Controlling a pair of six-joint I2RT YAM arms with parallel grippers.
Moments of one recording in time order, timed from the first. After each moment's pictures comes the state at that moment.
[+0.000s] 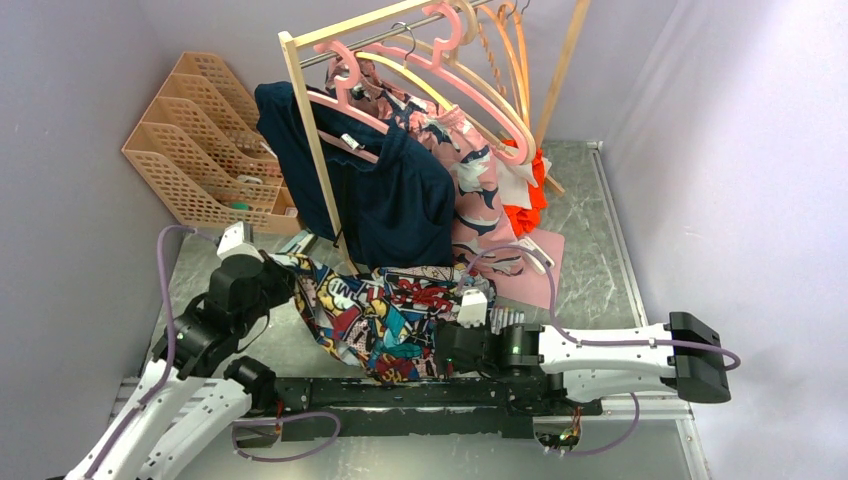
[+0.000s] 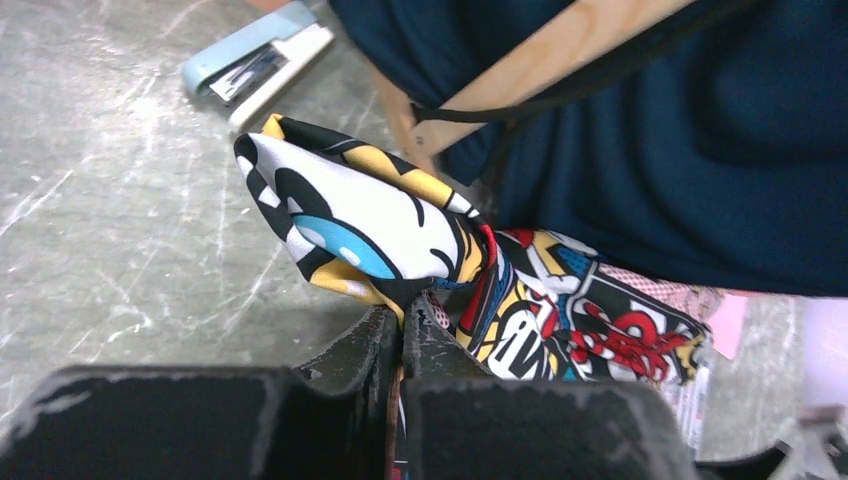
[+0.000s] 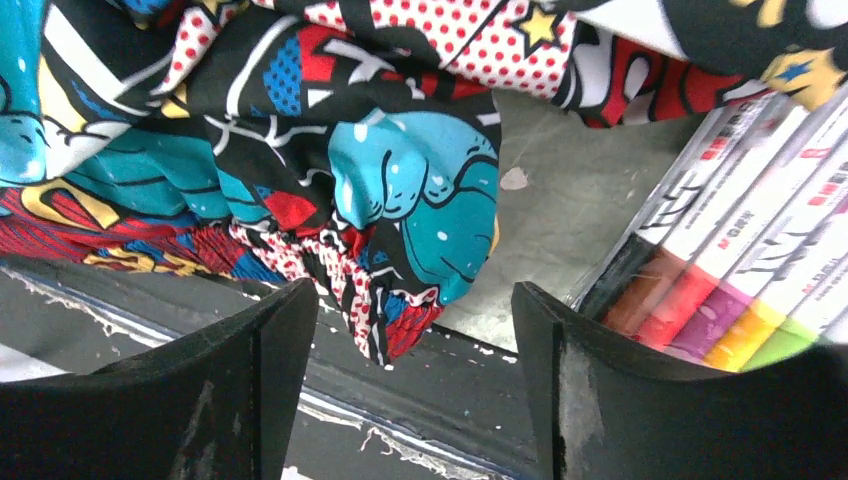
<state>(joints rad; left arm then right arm) -0.52 0.53 0.71 -0.75 -0.36 -0.78 1.40 1.04 0.57 -0.61 0.46 1.08</state>
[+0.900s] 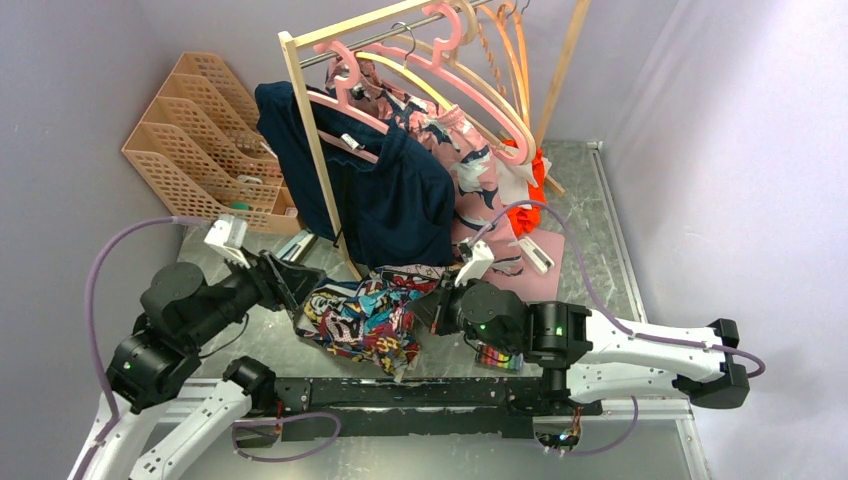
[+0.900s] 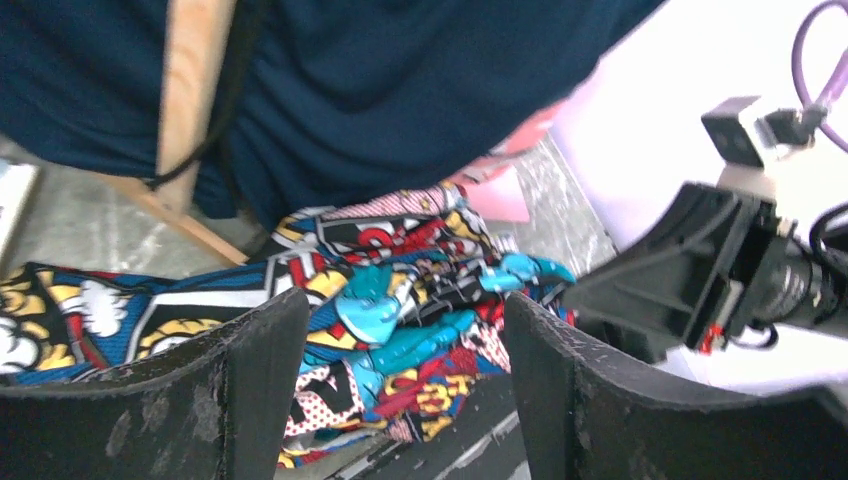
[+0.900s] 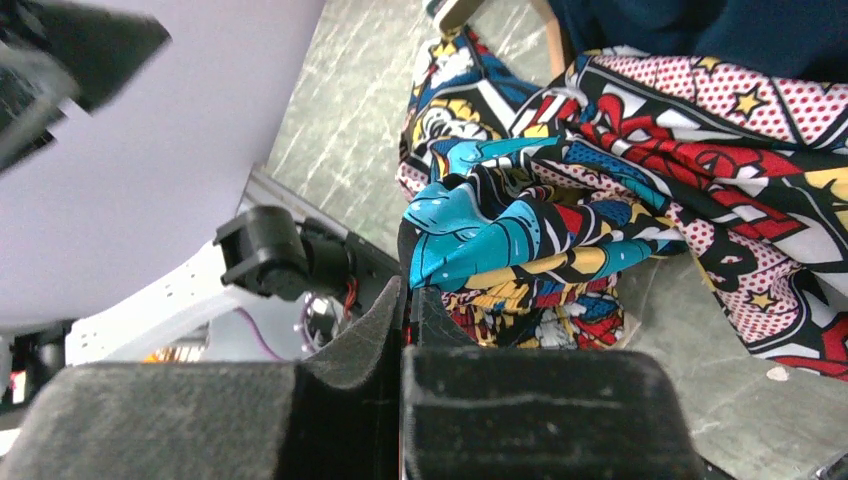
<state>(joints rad) -0.52 0.43 0.97 -0.72 0.10 -0.56 1.39 0.91 0.91 -0.43 0.49 0.94</state>
